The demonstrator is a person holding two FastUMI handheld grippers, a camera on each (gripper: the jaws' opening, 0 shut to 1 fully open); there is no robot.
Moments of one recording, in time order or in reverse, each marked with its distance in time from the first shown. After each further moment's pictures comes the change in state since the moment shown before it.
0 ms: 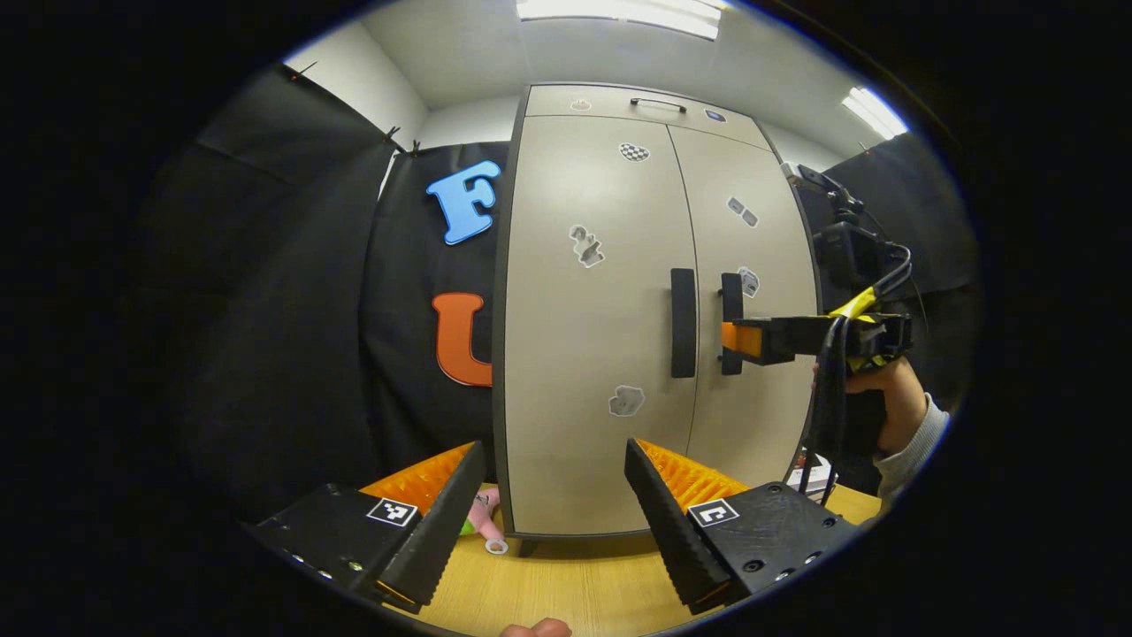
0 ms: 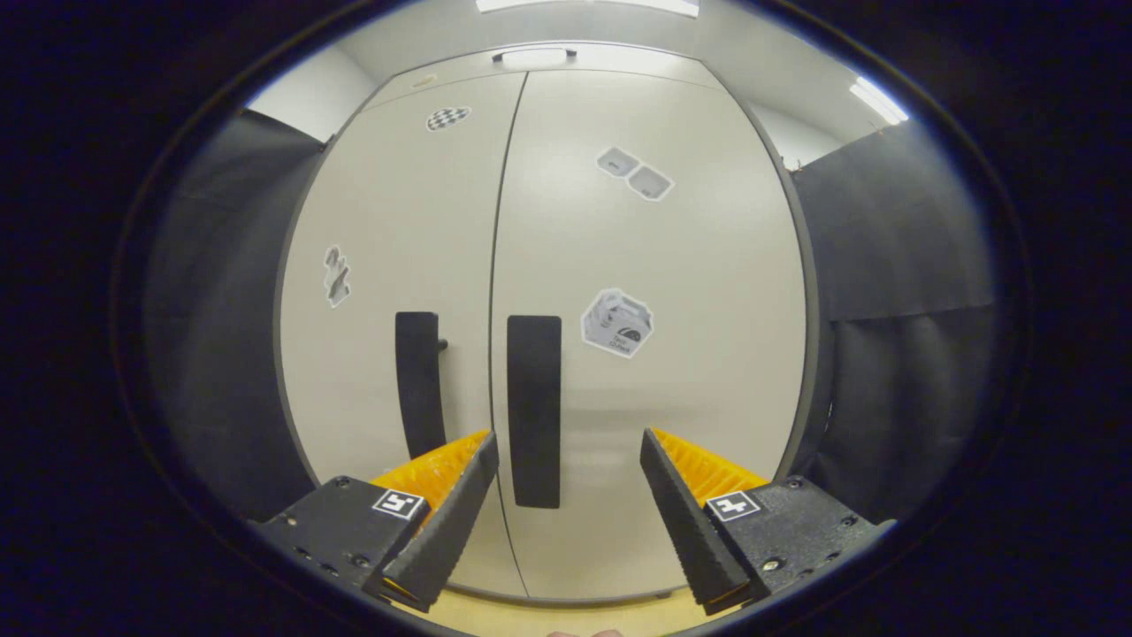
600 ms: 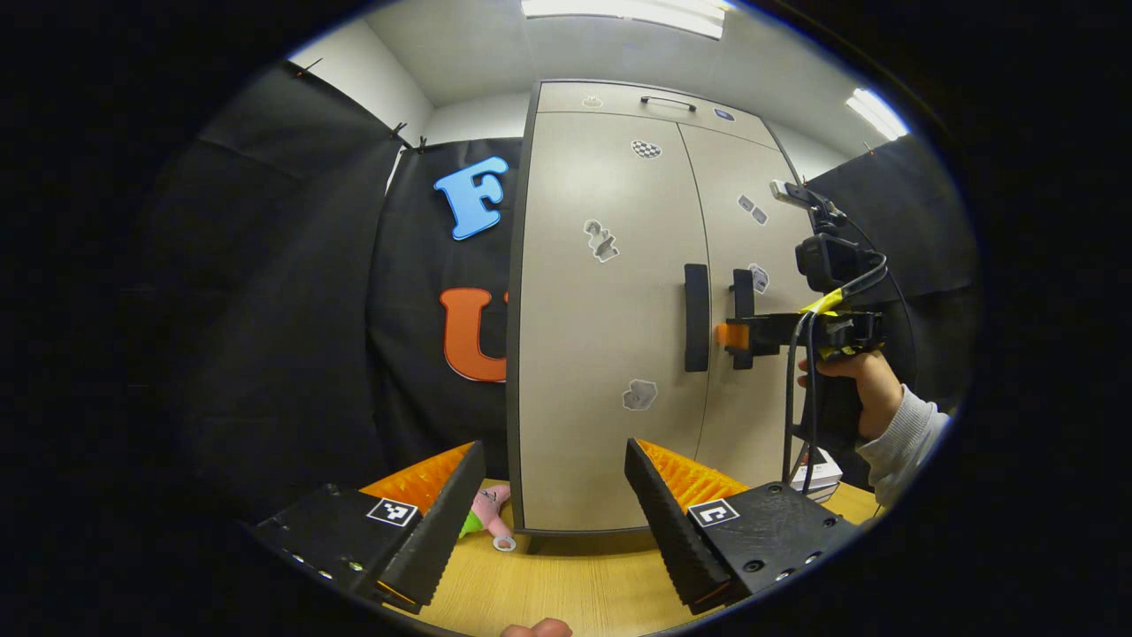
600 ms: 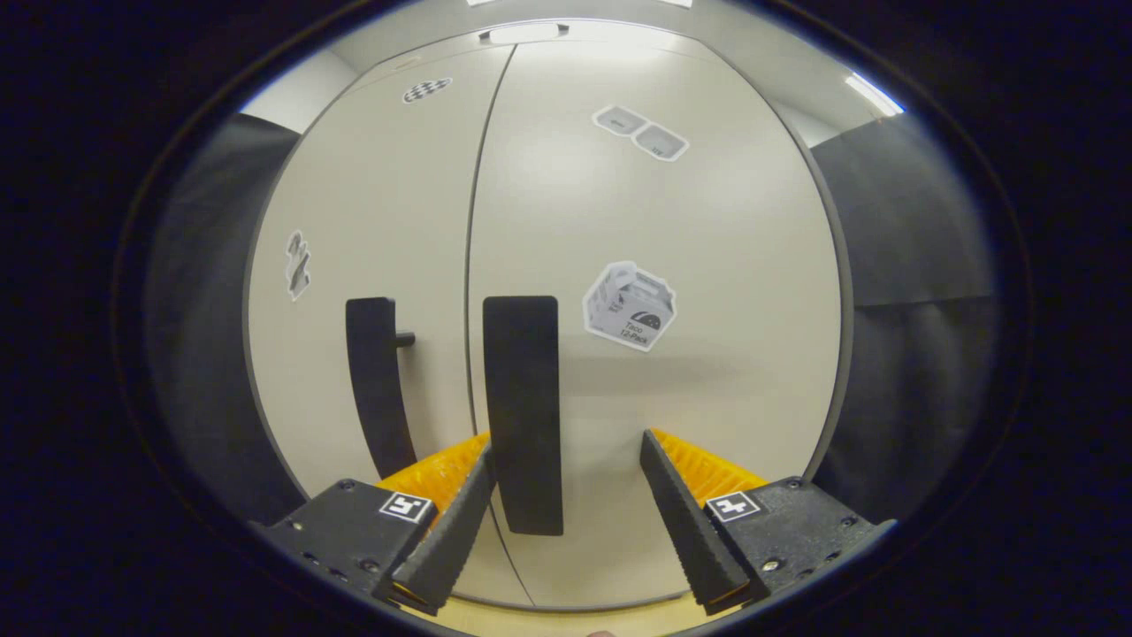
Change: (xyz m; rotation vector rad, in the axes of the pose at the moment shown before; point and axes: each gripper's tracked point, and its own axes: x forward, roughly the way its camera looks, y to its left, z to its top) left arm -0.001 0.012 -0.006 -0.014 0.015 0.005; right arm 0.026 0.002 -0.005 0.008 0.041 -0.017
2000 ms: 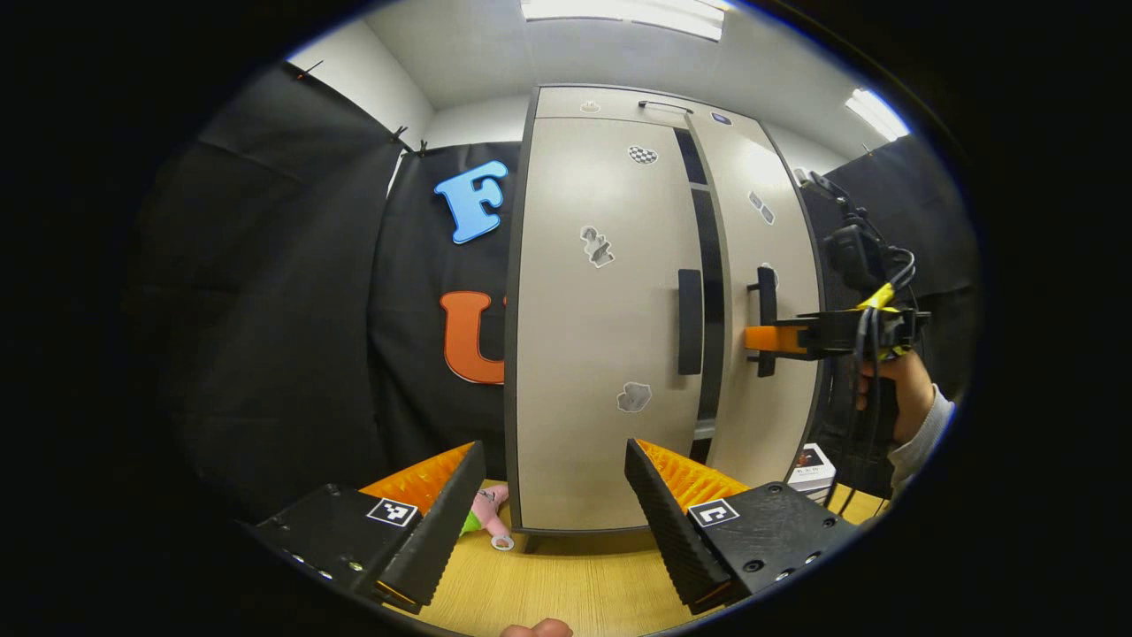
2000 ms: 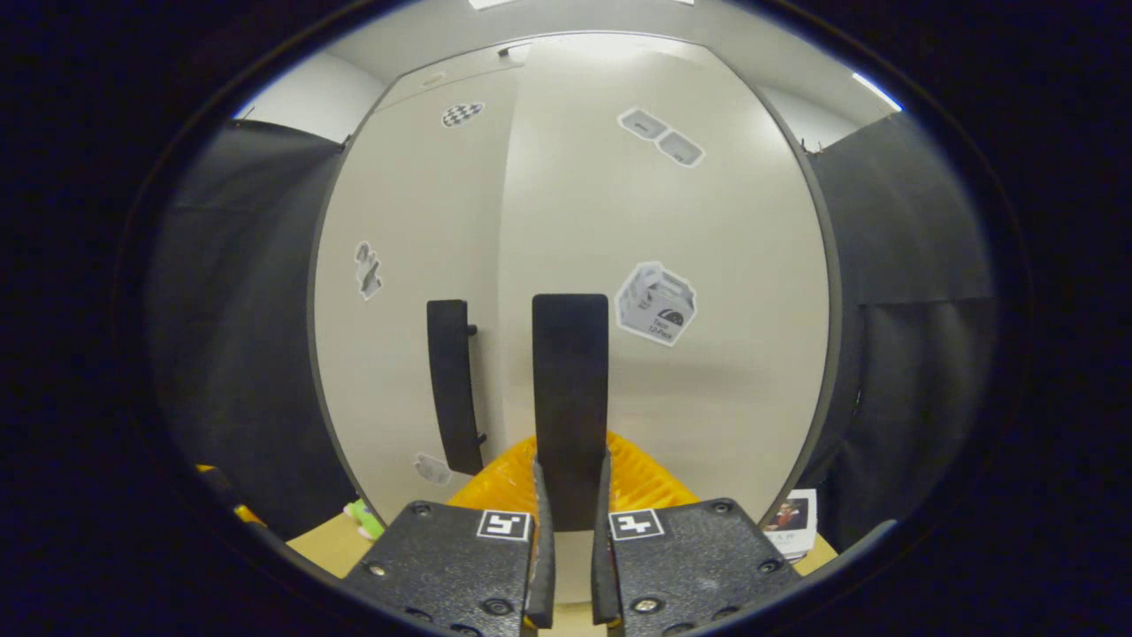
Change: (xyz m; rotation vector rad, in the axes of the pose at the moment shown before) left arm -0.010 -0.003 0.003 0.002 -0.014 0.008; right arm -0.062 0.003 0.006 -0.022 0.031 0.136
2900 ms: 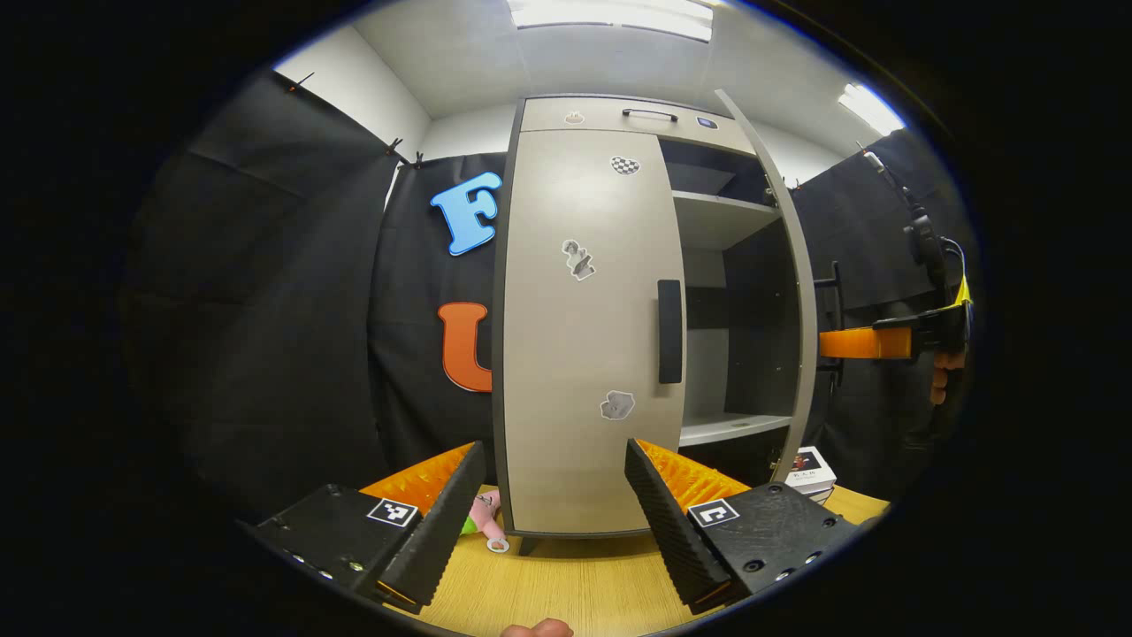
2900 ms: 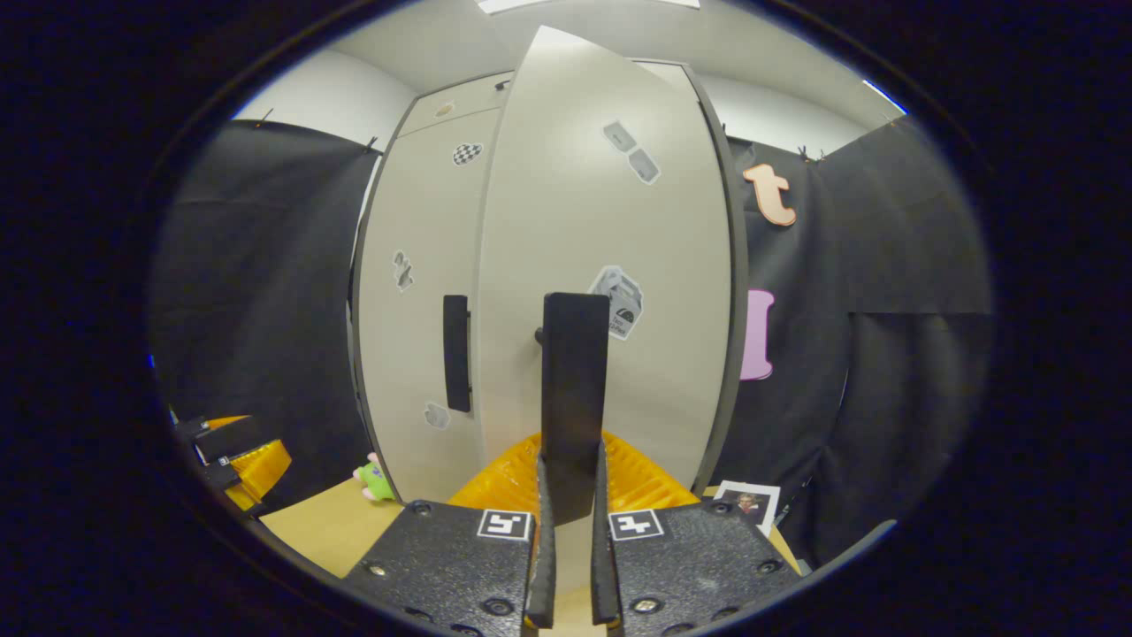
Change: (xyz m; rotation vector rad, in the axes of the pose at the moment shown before) left arm -0.011 -0.025 0.007 0.017 -0.030 0.003; right arm -0.104 -0.066 -0.017 -0.043 0.031 0.047
